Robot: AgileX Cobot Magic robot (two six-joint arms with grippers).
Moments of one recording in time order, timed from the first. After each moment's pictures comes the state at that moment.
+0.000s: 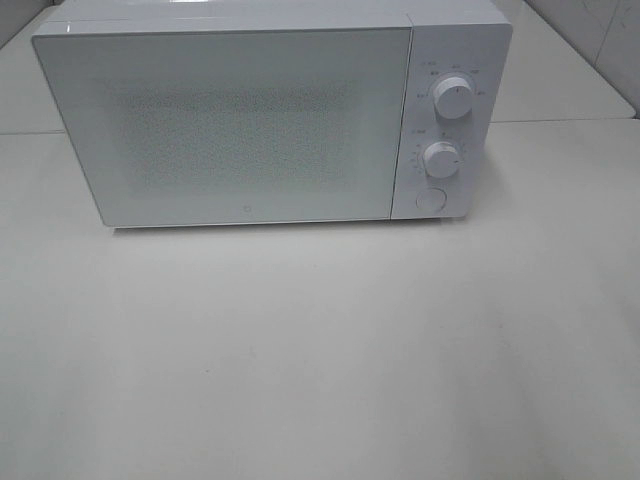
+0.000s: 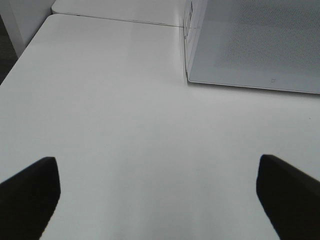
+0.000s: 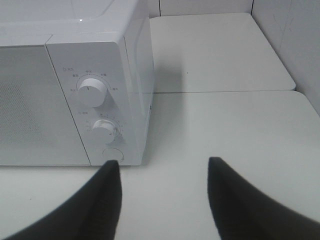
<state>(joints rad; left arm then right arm) 0.06 -0.01 -0.52 -0.08 1.07 -0.02 0.12 0.59 -0.41 -0.09 0.16 0.09</state>
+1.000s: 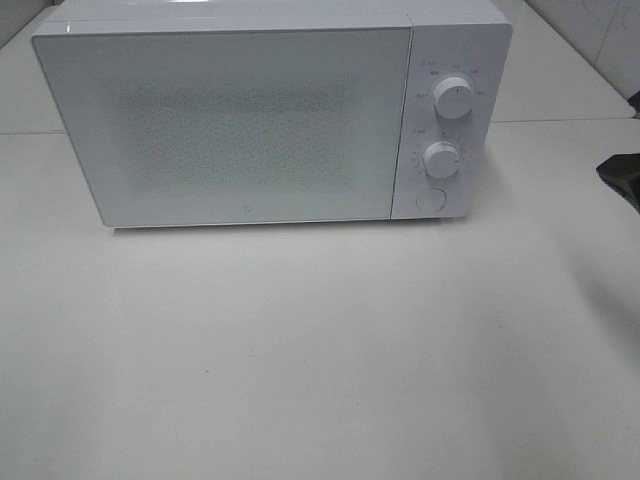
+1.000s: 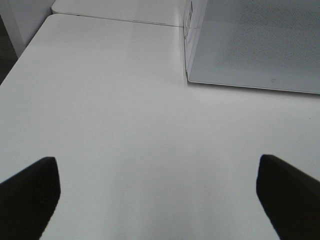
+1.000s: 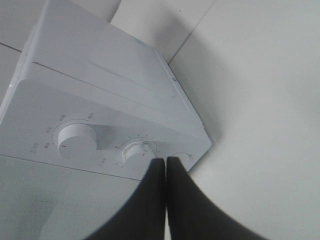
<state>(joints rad) 0.06 -0.01 -0.52 -0.08 1.07 -0.02 0.12 1.17 -0.31 -0.09 -0.46 1.05</state>
